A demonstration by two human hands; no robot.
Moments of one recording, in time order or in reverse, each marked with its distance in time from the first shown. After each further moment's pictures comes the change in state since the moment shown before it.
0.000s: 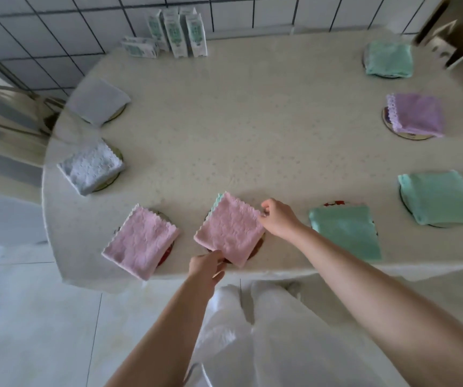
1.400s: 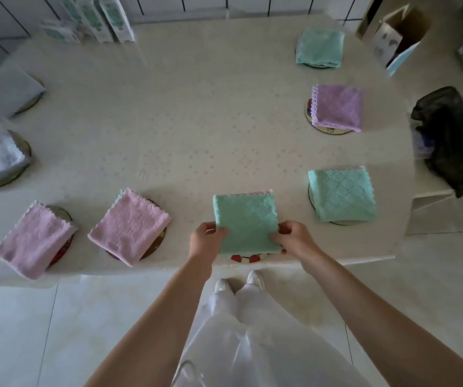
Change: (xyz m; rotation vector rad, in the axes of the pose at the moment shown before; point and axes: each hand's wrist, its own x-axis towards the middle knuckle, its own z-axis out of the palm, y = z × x) left_hand -0.044 -0.058 0.237 0.279 -0.017 0.302; right_hand -0.053 0.240 -0.118 0.601 0.005 0.285
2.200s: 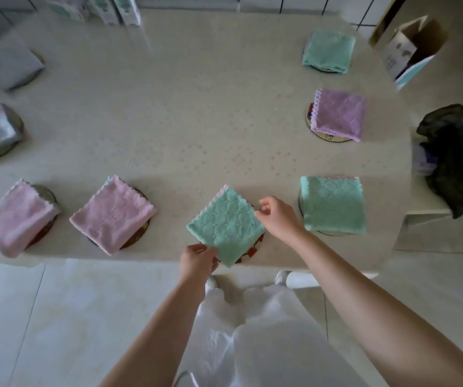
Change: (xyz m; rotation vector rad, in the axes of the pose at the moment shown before) left_hand -0.031 -0.030 0.030 -0.178 0.135 -0.158; right_hand 0.037 -0.037 -0.022 -0.521 -0.044 -0.336
